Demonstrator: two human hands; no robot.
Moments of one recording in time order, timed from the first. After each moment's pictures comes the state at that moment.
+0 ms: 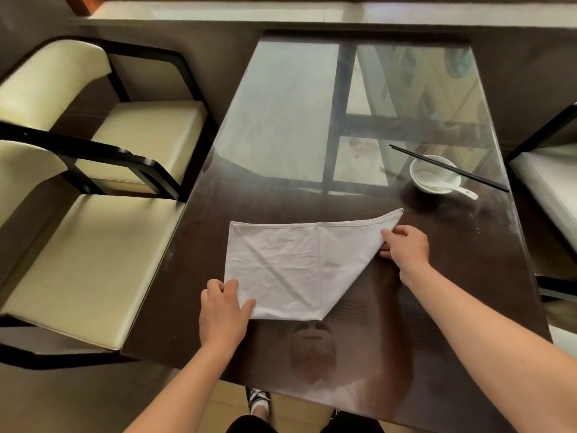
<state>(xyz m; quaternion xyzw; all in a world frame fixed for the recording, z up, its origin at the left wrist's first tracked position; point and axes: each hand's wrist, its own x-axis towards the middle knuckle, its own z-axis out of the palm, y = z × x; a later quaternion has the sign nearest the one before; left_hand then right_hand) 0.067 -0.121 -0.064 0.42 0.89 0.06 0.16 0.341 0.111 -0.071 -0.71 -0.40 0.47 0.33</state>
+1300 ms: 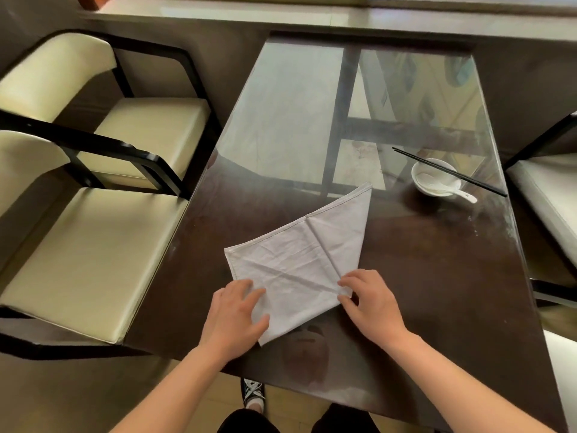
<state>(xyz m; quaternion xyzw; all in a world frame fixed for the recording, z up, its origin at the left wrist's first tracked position) 0.065 -0.141 -0.062 0.62 0.77 0.03 0.16 0.332 -0.015 -0.057 -0.47 -0.84 0.24 0.14</state>
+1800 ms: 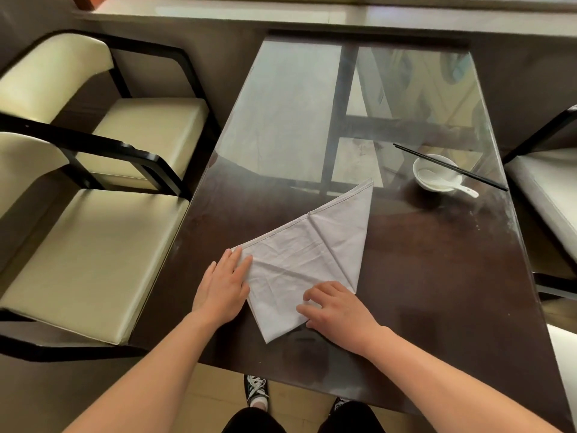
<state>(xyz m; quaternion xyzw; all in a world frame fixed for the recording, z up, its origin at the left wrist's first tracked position) 0.015 -0.107 -0.075 0.60 0.78 -0.02 0.18 0.287 -0.038 -0.072 -0.19 -0.97 0.10 0.07</state>
